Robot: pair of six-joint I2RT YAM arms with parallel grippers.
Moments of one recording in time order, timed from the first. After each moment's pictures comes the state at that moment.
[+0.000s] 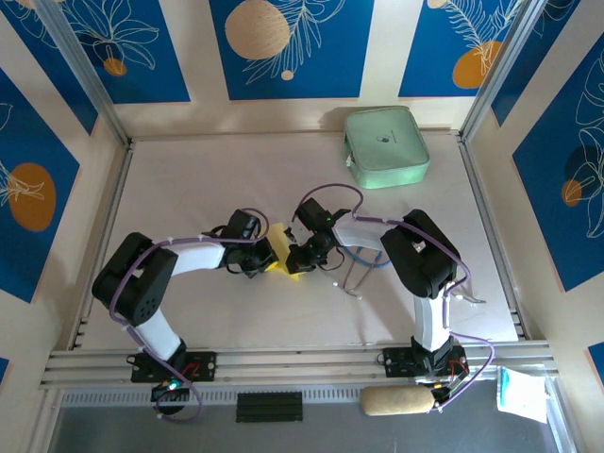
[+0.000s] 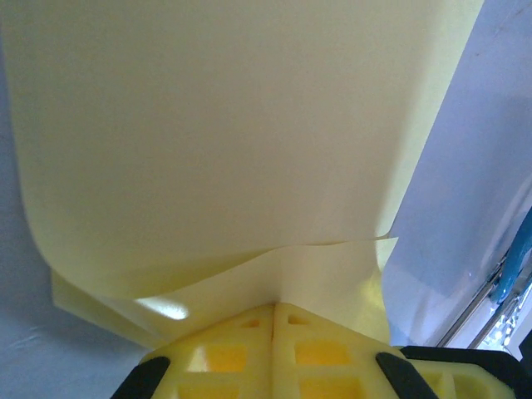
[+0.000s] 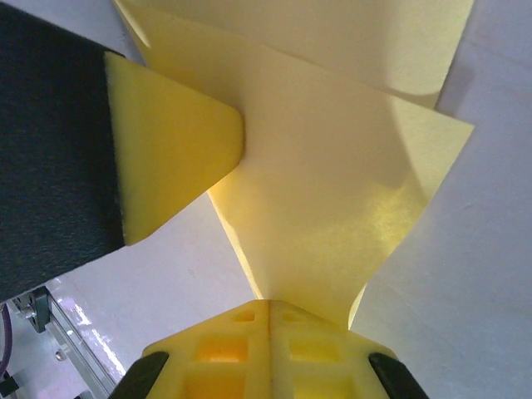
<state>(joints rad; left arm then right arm) -0.54 1.68 0.76 -0.12 0.39 -1.10 0.71 1.94 1.17 -0.50 -0.57 0.39</state>
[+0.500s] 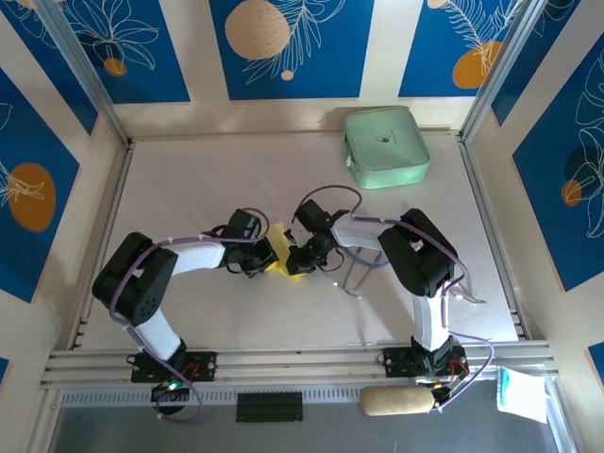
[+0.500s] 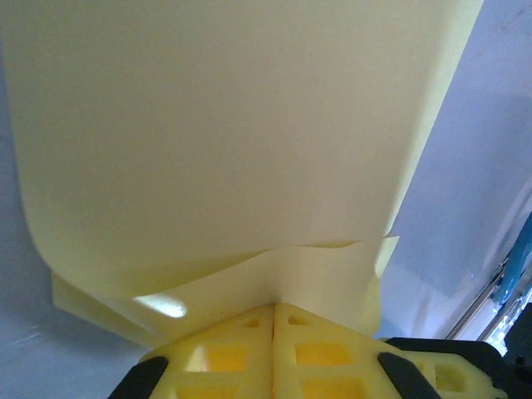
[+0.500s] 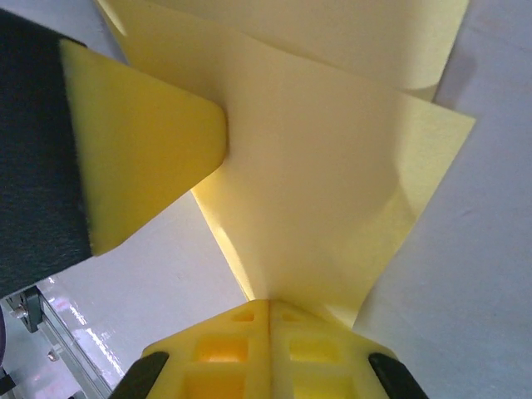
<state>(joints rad) -0.54 1.68 0.77 -0.13 0.38 -1.09 0.71 1.95 1.17 -0.50 -0.57 0.38</state>
